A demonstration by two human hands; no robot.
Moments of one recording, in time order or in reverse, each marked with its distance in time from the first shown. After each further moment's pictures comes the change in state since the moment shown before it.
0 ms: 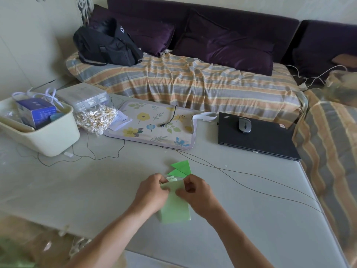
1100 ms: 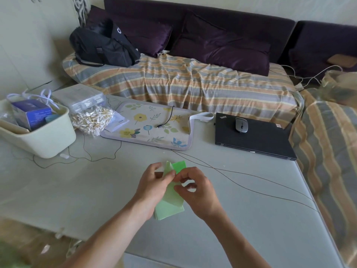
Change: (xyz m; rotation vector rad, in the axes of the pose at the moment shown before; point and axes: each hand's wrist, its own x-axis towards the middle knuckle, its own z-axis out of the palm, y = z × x) left_hand -0.009 0.026 -0.005 -0.672 0.002 -0.091; right_hand -0.017 -0.019 -0.012 0.125 0.127 -0.372
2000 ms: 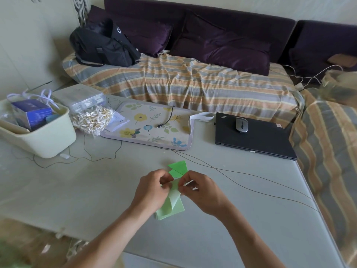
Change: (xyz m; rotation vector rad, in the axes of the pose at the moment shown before) left_hand 0.001 -0.007 -0.008 0.581 -0.032 0.254; right_hand 0.008 -0.001 -0.021 -0.165 -0.241 0.176
